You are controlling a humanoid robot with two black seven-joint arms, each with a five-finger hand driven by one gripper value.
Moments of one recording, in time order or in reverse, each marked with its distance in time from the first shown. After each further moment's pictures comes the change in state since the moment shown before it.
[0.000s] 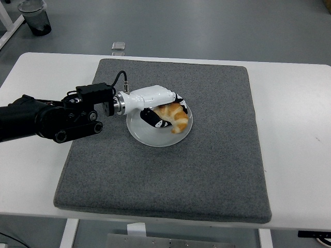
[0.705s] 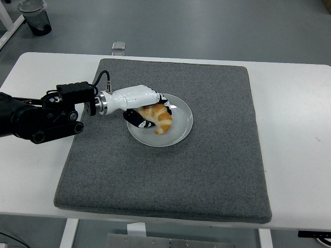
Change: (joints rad) left arm 0.001 0.112 0.004 -0.080 0.053 0.010 -0.007; right arm 0.000 0.000 0.000 0.000 0.000 0.000 0.000
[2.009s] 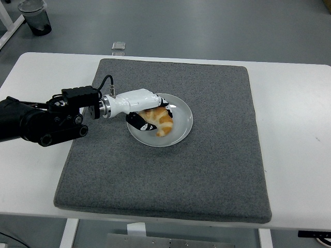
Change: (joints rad) left arm 0.023 -0.048 0.004 0.067 -0.002 0.003 0.000; right arm 0.001 0.000 0.000 0.000 0.000 0.000 0.000
